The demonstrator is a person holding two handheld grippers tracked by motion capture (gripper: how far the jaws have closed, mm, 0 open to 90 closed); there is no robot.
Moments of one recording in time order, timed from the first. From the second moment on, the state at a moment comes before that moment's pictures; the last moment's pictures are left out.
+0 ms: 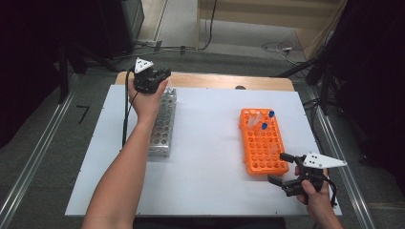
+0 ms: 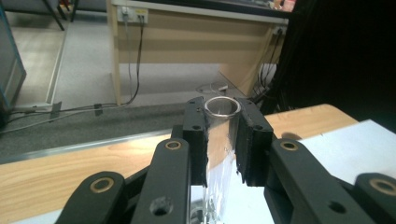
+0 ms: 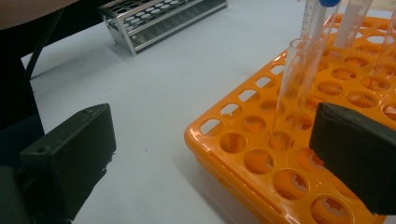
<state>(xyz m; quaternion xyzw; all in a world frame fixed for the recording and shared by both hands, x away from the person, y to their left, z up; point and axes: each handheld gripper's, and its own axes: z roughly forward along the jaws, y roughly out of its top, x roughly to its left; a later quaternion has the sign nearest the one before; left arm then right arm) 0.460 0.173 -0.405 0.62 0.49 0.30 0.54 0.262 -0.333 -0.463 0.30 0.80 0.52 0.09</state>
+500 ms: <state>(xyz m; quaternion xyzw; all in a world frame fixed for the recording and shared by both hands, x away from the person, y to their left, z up) 0.473 0.157 -0.422 0.65 0.49 0.31 0.48 0.261 -0.336 -0.463 0.30 0.79 0.52 0.09</state>
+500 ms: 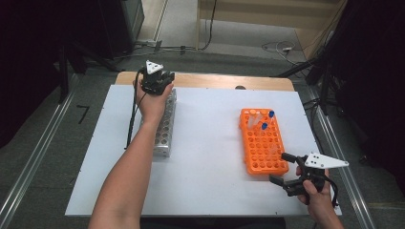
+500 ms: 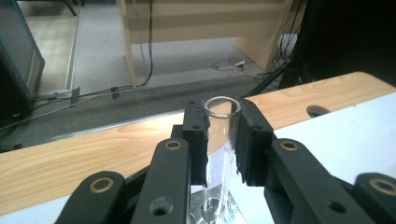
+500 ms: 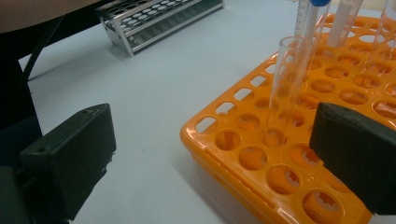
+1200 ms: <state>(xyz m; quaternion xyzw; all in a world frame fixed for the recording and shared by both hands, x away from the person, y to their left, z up) 0.476 0.157 -0.428 0.67 0.53 0.27 0.44 0.263 -0.338 -0.464 0.31 0.79 0.52 0.09</state>
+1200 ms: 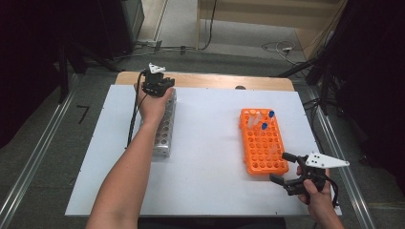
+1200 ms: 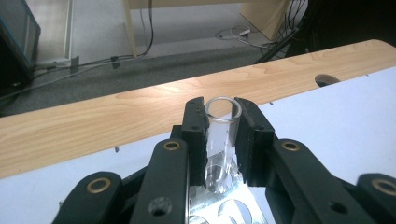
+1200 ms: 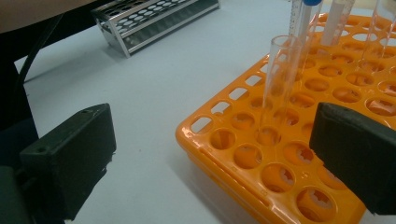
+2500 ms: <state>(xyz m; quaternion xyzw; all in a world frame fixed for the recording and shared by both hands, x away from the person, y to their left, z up) 0.325 0.152 -0.386 0.68 0.44 0.23 0.54 0.276 -0.330 -0.469 0.33 0.79 0.51 0.09</state>
